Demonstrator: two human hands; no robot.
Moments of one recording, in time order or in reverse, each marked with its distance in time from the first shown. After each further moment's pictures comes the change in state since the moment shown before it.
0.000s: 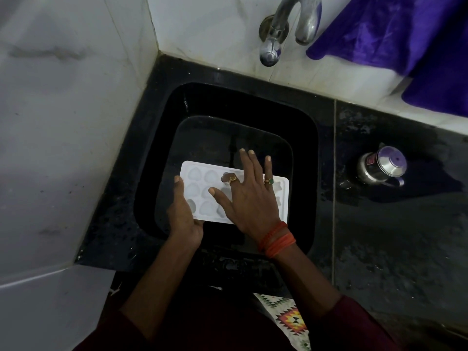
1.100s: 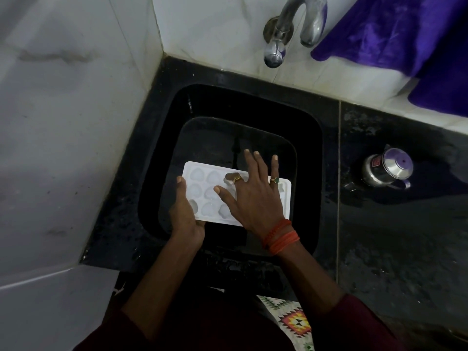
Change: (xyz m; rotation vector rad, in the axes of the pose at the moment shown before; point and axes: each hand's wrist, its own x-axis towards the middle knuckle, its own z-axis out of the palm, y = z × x) left_hand 0.001 0.003 -0.001 0.032 0.019 0.038; right_hand 0.006 0.005 0.008 -0.016 0.041 0.000
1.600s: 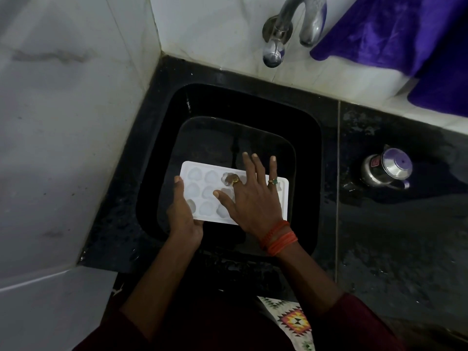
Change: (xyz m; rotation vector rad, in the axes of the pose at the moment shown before) left_hand -0.001 0.006 0.006 -0.008 0.040 -0.034; right_hand -0.001 0.002 -0.002 -0.102 -0.097 -0.027
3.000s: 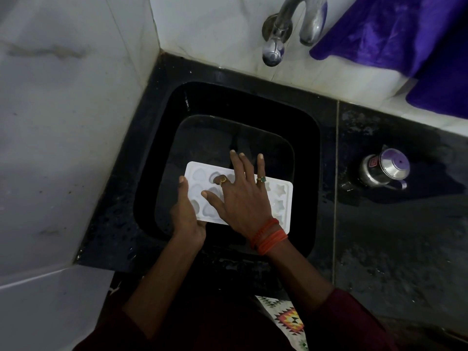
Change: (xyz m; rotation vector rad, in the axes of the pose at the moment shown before) left_hand -0.020 -0.001 0.011 0.004 0.011 -0.076; right_hand 0.004 -0.014 0.004 0.022 0.090 -0.052
